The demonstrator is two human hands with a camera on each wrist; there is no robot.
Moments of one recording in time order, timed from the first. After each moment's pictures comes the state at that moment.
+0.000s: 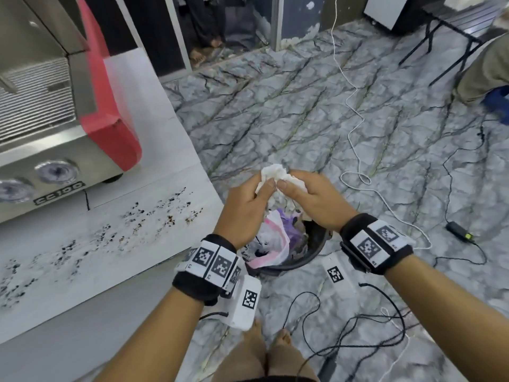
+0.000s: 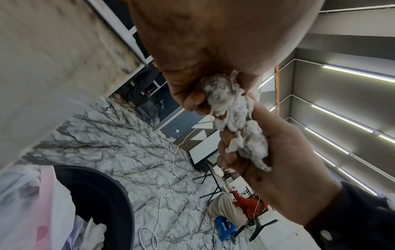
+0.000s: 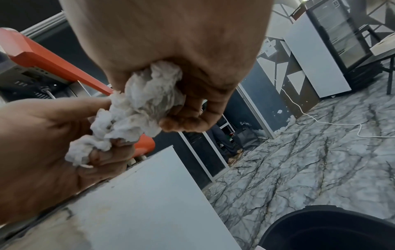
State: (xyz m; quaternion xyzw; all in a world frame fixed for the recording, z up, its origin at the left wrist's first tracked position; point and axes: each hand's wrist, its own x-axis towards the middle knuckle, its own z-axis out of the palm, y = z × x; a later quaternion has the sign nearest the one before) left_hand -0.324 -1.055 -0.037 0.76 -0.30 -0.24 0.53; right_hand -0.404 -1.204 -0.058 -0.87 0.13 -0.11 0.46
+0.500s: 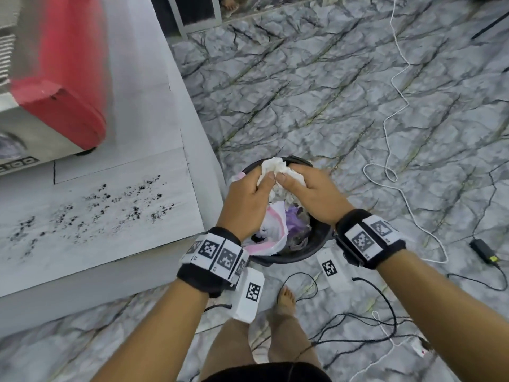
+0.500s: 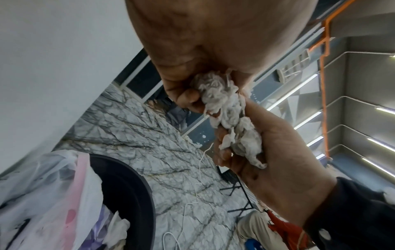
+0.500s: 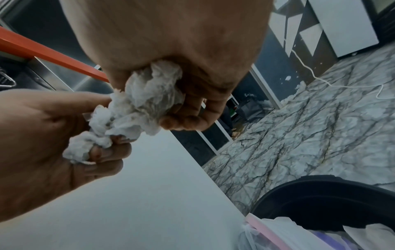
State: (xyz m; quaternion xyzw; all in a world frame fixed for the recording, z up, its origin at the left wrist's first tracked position) left_hand -0.315 -1.118 -0.086 0.80 -0.18 -0.22 0.52; right_hand -0.367 -1.268 -0.111 -0.85 0.07 -0.05 0.52
